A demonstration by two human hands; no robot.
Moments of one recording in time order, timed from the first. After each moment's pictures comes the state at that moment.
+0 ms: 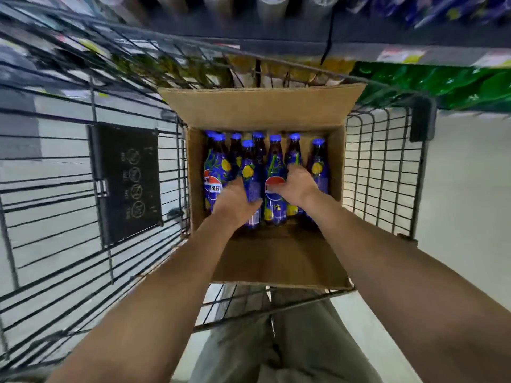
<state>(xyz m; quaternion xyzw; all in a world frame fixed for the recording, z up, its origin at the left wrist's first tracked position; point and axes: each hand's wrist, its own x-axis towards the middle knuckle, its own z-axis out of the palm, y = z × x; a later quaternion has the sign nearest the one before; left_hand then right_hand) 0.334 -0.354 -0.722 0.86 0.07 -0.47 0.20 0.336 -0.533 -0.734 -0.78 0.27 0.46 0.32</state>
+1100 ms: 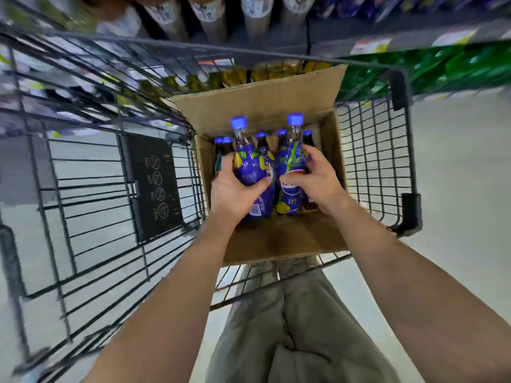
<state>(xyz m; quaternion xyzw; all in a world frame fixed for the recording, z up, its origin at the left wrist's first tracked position) 0.332 -0.323 -0.642 0.87 0.10 -0.28 0.38 0.279 -0.512 -0.661 -0.64 0.38 0.16 0.64</state>
